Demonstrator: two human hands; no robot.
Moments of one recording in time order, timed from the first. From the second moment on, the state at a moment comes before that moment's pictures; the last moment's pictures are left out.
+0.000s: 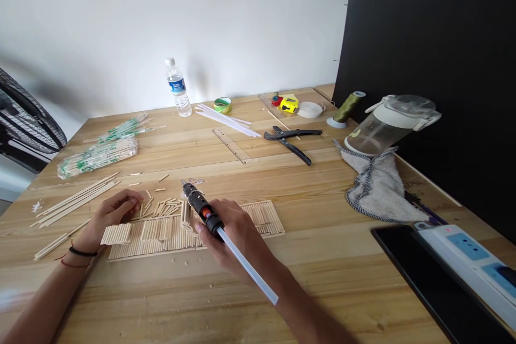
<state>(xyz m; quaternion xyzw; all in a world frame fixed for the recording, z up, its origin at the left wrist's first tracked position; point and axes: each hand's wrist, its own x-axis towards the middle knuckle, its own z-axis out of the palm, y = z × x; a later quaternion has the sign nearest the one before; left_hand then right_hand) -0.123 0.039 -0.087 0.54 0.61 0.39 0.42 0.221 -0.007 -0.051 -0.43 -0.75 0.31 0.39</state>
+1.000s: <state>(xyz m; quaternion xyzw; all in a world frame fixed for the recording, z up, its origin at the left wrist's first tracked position) -0.123 0.040 -0.086 0.55 0.61 0.40 0.41 0.222 -0.009 -0.047 -0.43 -0.75 0.32 0.39</state>
